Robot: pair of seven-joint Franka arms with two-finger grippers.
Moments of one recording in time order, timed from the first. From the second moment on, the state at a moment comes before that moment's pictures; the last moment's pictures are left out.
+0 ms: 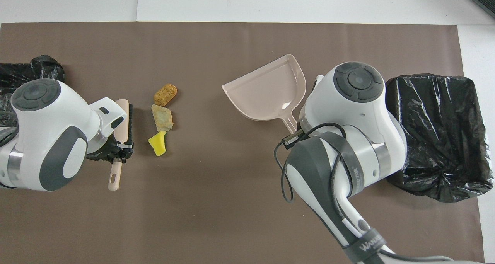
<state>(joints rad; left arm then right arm) -0.23 0.02 0.04 -2.07 0.01 1.86 -0.21 0.46 0.15 -0.05 -1.81 0.07 1.83 -0.13</state>
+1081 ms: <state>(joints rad) -0.20 0.20 0.02 -1.99 0.04 2.15 0.14 0.57 -0.04 -0.04 -2.17 -0.01 1.96 -0.52</state>
